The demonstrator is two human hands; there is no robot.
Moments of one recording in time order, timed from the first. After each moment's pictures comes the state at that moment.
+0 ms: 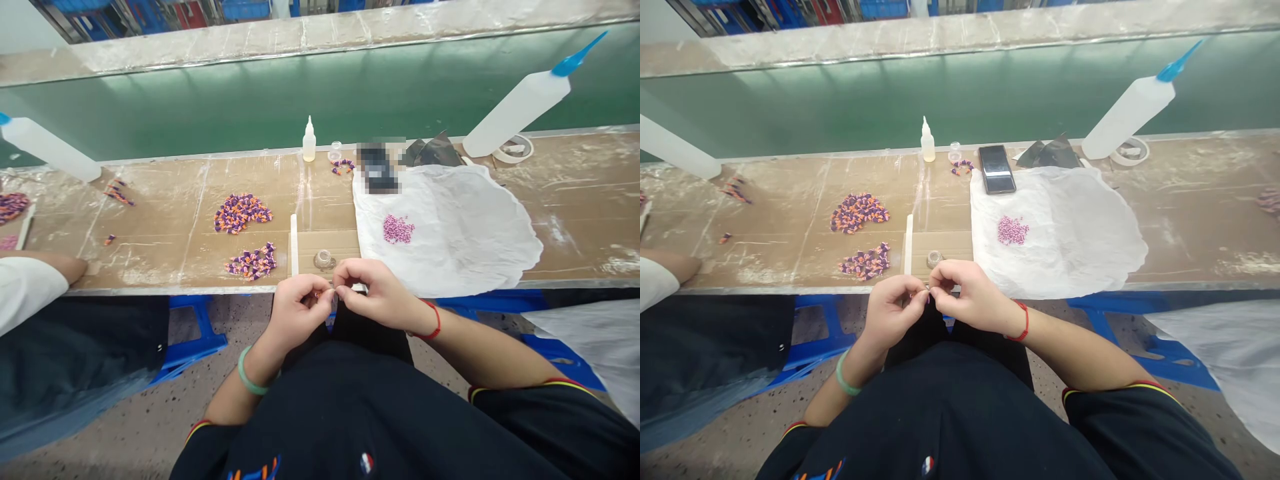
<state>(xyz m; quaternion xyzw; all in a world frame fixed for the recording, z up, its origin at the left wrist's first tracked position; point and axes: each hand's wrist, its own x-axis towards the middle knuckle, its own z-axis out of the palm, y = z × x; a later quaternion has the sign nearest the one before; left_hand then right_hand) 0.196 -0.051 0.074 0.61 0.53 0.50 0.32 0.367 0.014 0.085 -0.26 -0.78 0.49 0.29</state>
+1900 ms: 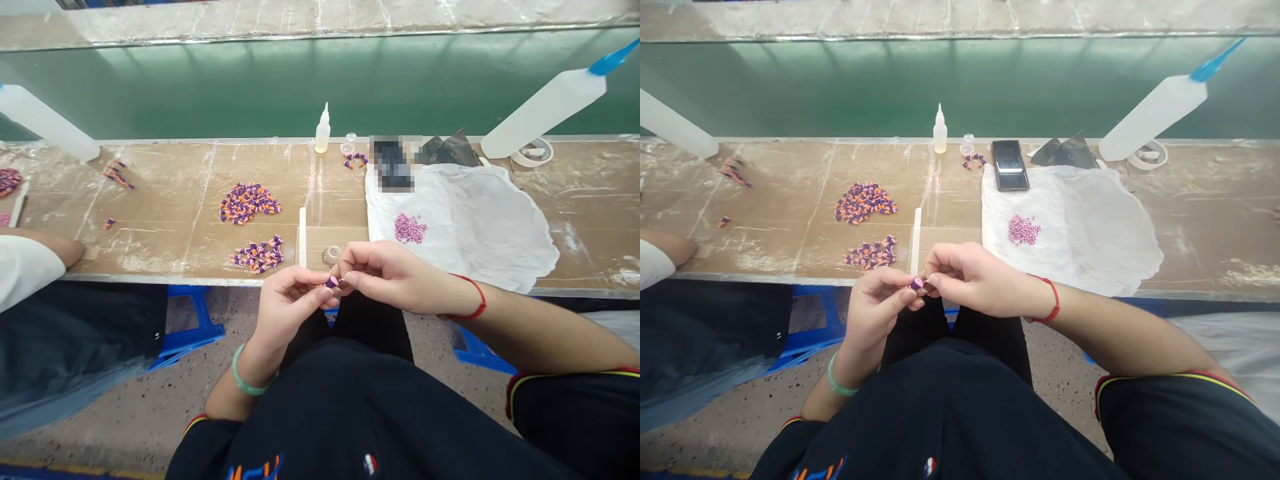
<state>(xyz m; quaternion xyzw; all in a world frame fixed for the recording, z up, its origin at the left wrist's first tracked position) 0.184 -0.061 0.084 0.34 0.46 0.62 0.54 0.357 0.039 0.129 -0.21 -0.76 0.60 0.13</state>
